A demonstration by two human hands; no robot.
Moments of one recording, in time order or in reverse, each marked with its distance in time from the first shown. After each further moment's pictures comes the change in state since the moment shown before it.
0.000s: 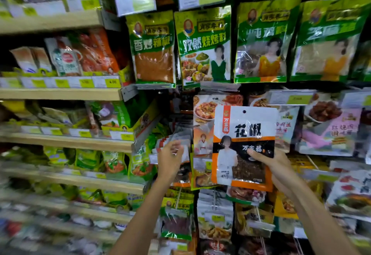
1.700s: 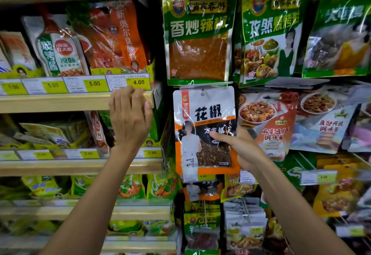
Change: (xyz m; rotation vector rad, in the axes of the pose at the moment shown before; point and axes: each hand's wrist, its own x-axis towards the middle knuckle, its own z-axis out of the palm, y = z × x) left_hand 0.194 -0.044 -0.174 0.628 0.712 0.978; right_hand 0.095 -0.001 0.228 -0.002 0.017 0.093
